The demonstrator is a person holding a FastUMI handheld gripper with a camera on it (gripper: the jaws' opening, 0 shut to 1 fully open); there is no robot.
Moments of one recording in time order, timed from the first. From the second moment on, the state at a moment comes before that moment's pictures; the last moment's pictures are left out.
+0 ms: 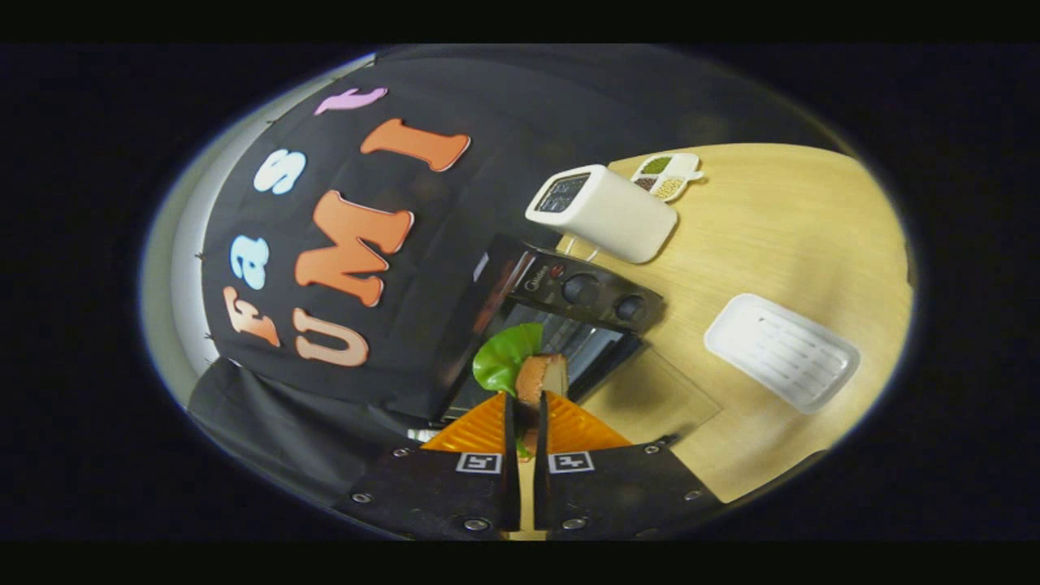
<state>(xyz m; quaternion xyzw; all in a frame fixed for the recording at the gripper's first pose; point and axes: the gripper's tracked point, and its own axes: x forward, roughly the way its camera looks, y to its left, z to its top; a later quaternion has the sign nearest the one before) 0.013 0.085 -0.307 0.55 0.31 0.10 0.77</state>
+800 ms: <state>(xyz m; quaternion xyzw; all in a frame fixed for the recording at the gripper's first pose) 0.088 0.175 -0.381 0.65 0.26 0.02 0.72</state>
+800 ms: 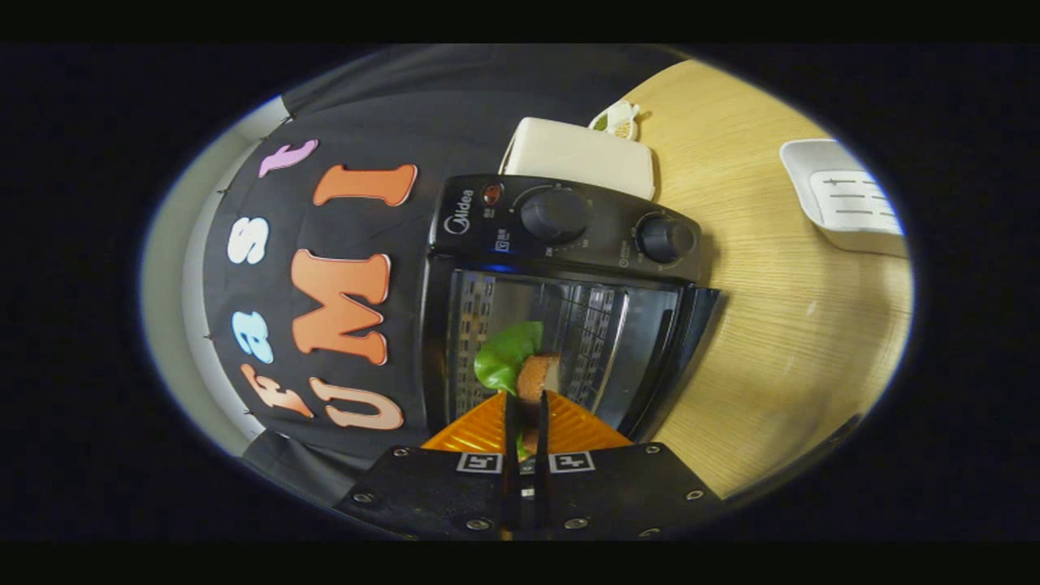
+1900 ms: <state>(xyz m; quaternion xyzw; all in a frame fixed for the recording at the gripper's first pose) -0.021 0.172 -0.359 0.32 0.39 0.06 0.86</state>
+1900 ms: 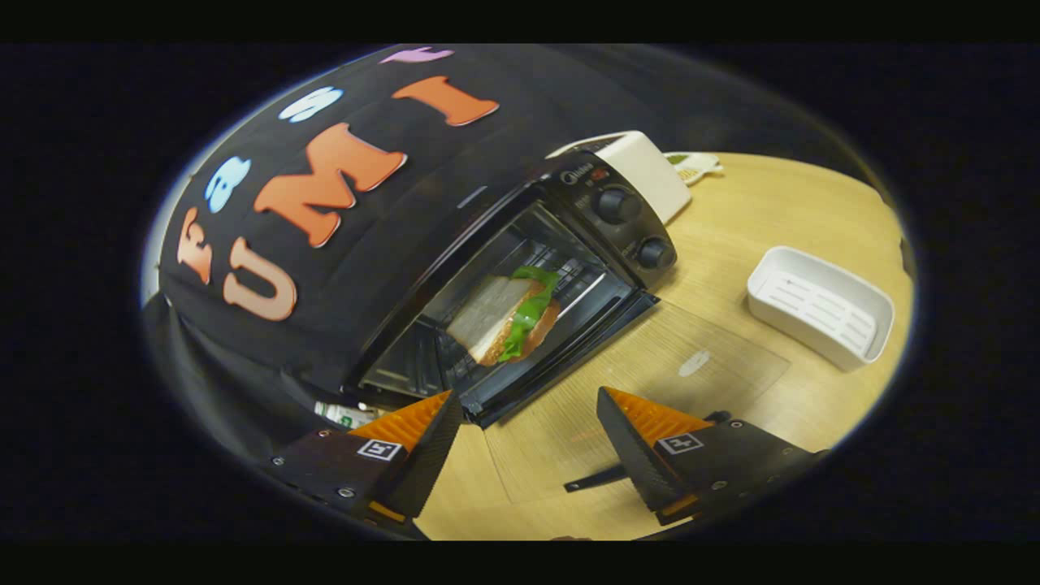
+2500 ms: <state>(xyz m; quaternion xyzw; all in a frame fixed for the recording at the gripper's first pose) -0.094 0.116 -0.411 0.01 0.45 0.11 0.89</state>
